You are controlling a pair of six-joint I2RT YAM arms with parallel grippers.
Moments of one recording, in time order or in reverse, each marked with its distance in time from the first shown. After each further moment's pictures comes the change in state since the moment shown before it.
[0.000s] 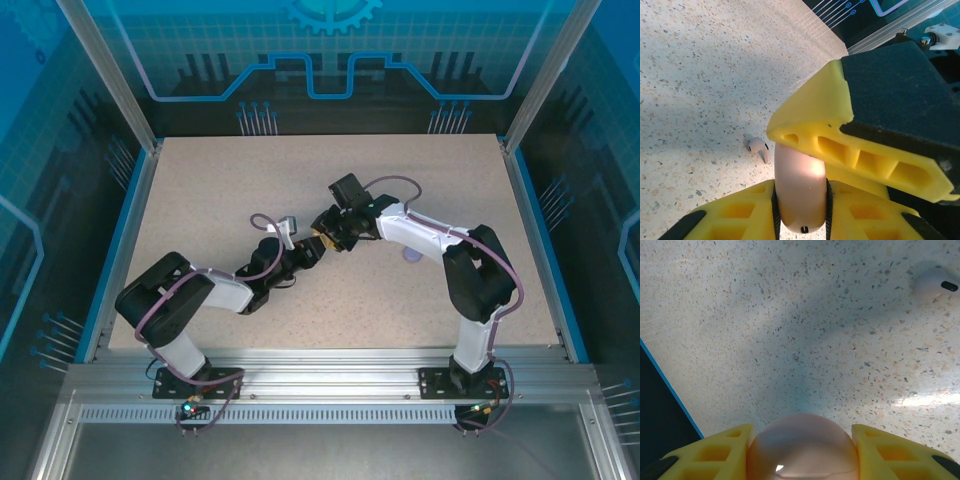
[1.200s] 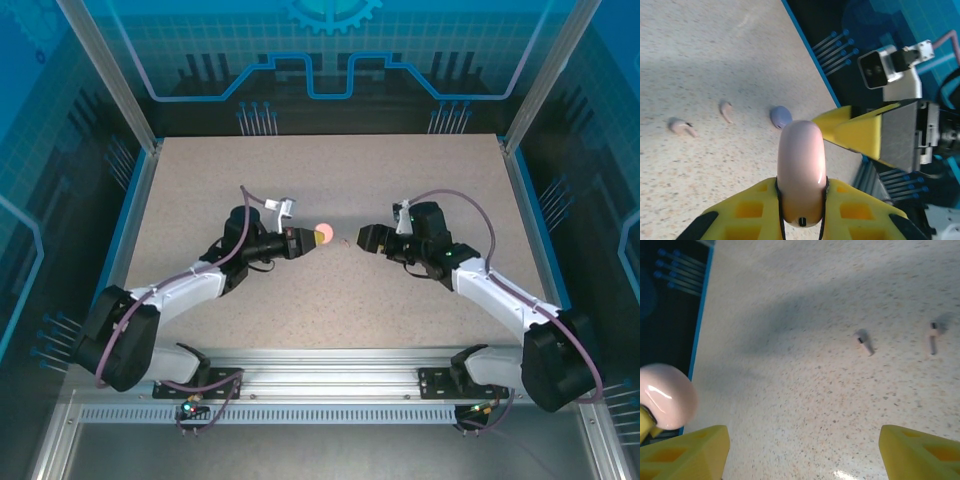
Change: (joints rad) left arm 0.184 -0.300 0.166 -0.520 0.604 0.223; right arm -0.228 -0.623 -0.646 0.358 -0.163 -0.614
